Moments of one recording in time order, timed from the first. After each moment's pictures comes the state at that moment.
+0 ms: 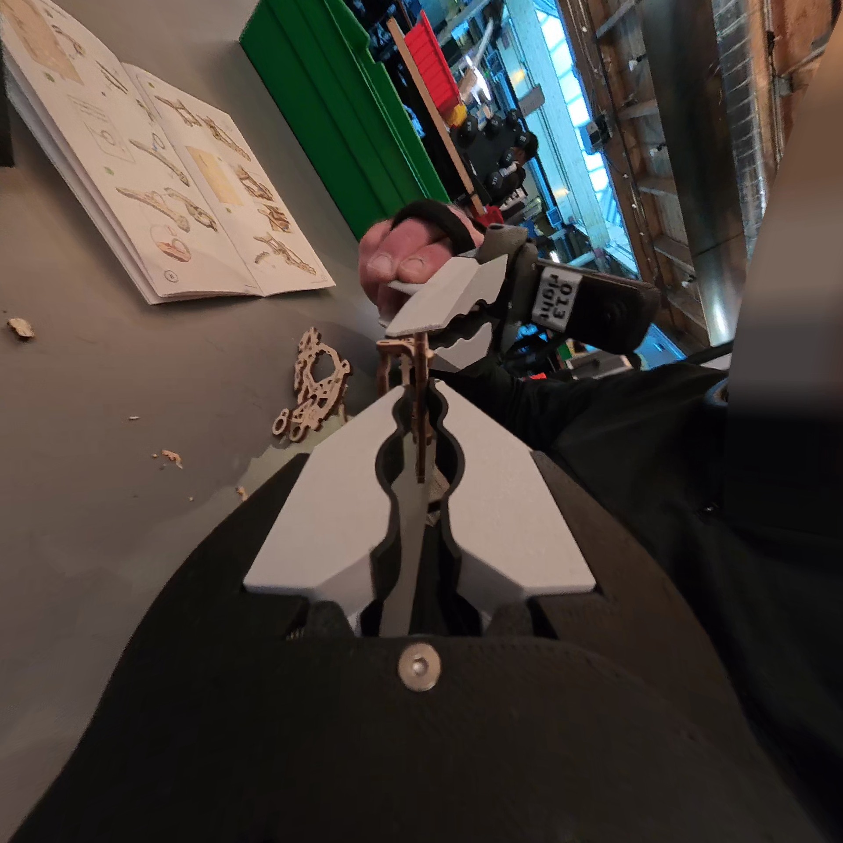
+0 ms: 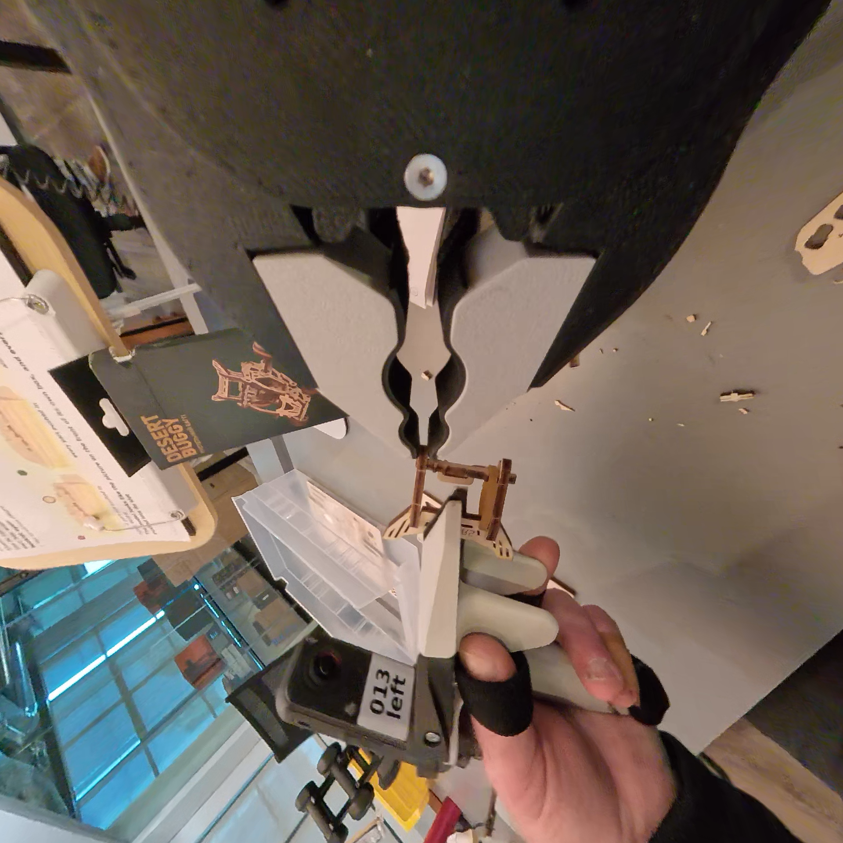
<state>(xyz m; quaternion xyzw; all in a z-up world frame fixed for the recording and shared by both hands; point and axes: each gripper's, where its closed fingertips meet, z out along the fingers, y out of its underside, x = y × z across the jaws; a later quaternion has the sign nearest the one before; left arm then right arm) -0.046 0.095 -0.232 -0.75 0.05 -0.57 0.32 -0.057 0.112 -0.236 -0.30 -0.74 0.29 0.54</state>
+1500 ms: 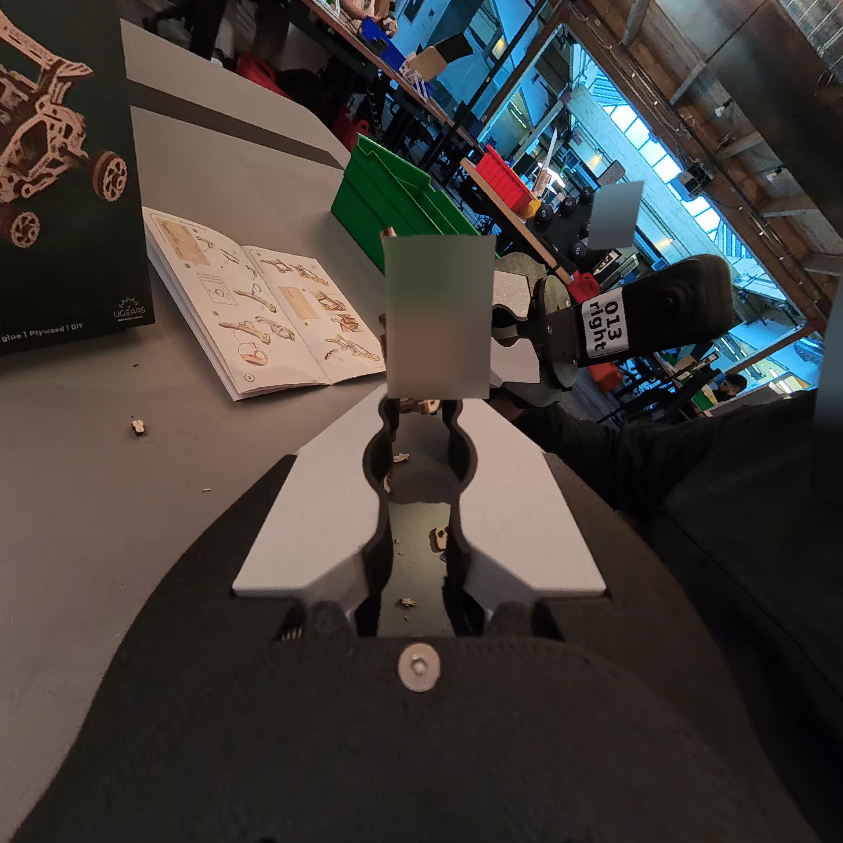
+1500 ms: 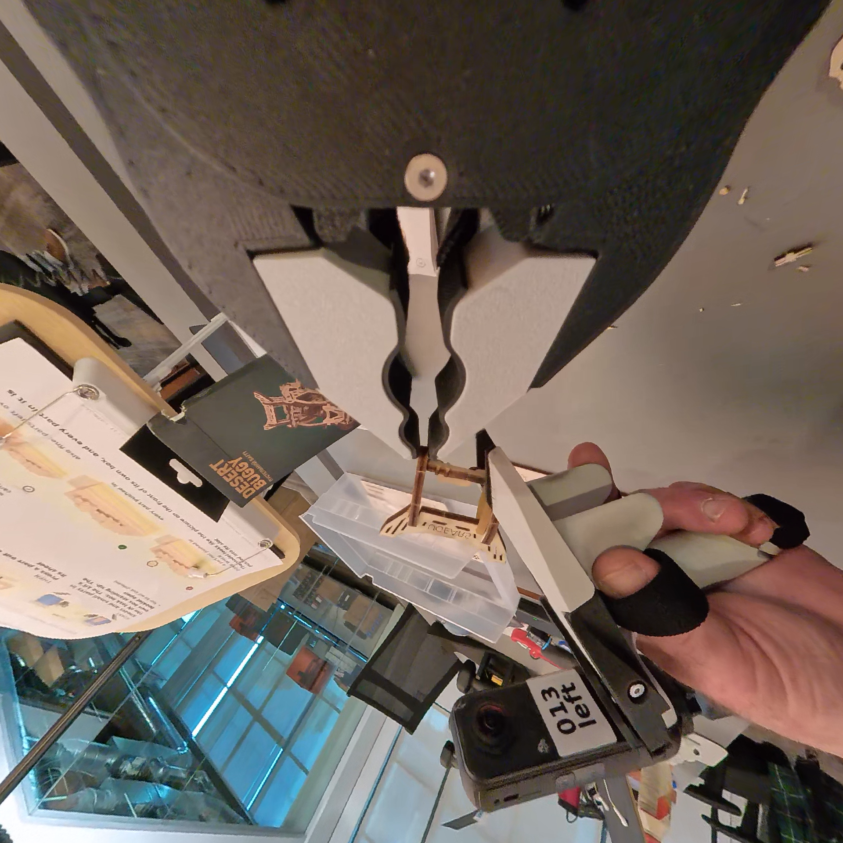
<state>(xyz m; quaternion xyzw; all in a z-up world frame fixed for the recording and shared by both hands) -0.045 0.115 -0.220 -0.76 0.04 -0.44 0.48 -0.066 0.133 -0.206 -0.39 -0.63 0.34 0.59</state>
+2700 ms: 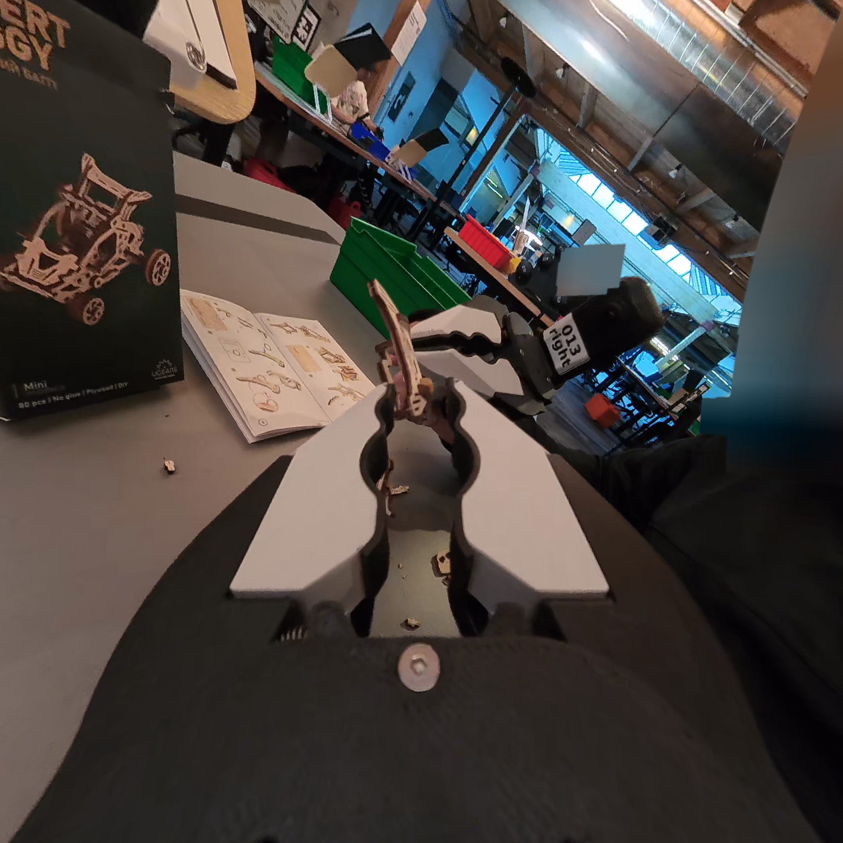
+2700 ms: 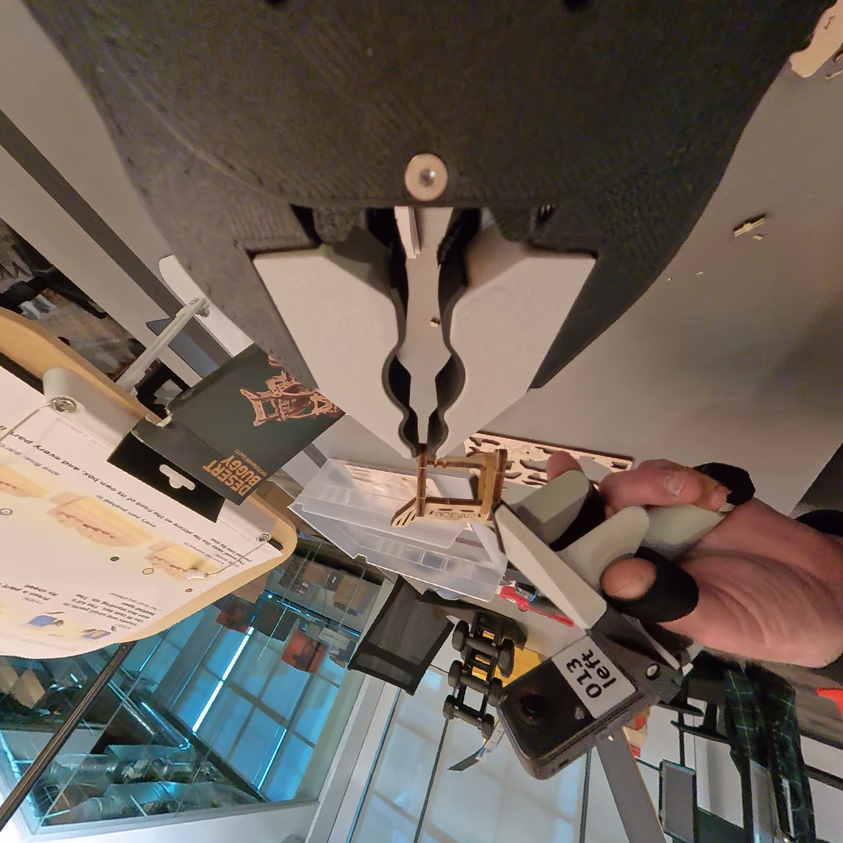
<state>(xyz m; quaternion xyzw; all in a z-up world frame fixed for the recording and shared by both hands) -0.067 0.107 -0.194 -0.72 0.04 -0.44 0.54 -0.063 0.133 -0.195 -0.40 -0.60 0.40 0.57</state>
